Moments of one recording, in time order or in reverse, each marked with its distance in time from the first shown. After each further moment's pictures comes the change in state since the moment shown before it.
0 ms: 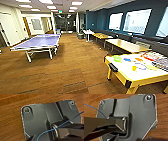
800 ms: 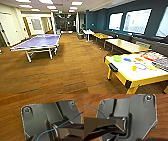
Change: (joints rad) left arm 0.000 0.000 0.000 0.000 0.000 0.000; right arm 0.000 0.000 0.000 0.000 0.000 0.000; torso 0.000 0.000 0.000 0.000
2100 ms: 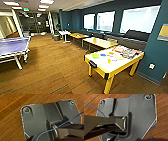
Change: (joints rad) left arm -0.001 0.002 0.000 0.000 0.001 0.000; right arm -0.007 0.000 -0.003 0.001 0.004 0.001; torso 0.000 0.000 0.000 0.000
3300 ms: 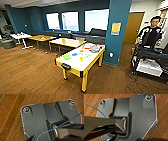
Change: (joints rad) left arm 0.000 0.000 0.000 0.000 -0.002 0.000; right arm 0.003 0.005 0.000 0.000 -0.001 0.000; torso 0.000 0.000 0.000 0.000
